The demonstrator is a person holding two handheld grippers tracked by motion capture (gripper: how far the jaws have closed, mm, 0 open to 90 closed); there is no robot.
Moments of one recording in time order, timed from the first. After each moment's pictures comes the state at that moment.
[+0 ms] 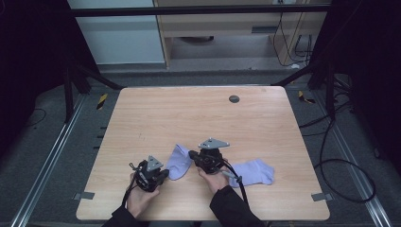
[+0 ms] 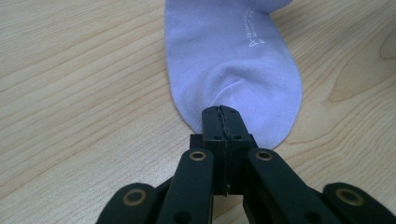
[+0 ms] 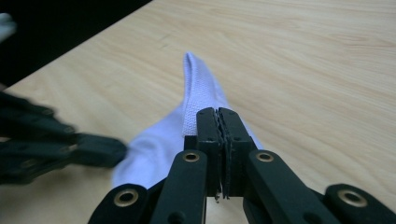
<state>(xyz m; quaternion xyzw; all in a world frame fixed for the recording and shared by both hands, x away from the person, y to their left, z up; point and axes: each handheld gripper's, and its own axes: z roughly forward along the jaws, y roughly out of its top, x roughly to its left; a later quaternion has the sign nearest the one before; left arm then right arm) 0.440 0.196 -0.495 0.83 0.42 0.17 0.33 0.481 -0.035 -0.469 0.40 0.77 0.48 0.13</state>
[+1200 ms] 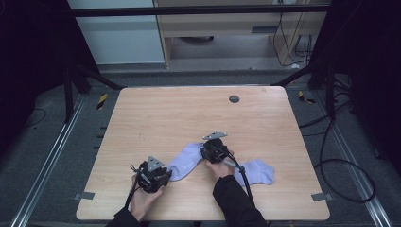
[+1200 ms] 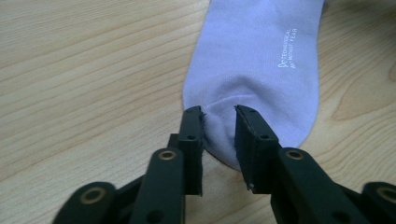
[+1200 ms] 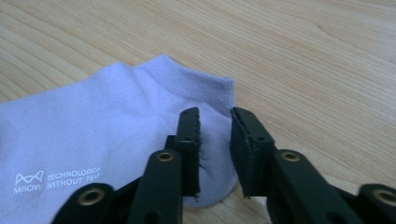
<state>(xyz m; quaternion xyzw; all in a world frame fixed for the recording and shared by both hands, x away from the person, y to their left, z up) 0.437 0.188 -0.497 0.80 0.46 0.18 0.34 0.528 -0.049 -0.499 0.46 0.79 0.36 0.18</state>
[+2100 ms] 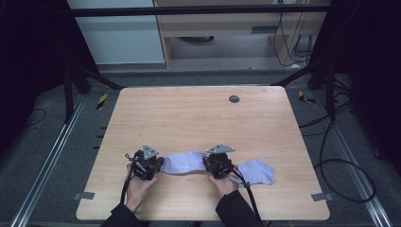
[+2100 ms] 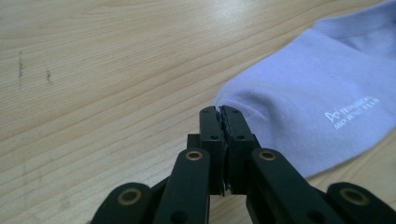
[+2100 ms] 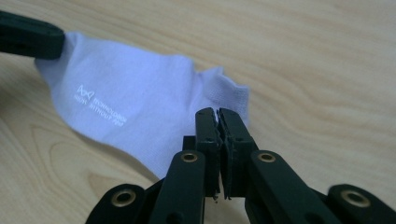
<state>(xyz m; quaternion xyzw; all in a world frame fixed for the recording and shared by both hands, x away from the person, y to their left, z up) 0.469 0.204 -0.482 0.80 0.46 0.22 0.32 0.471 -0.058 -0.490 0.46 0.78 0.40 0.15</state>
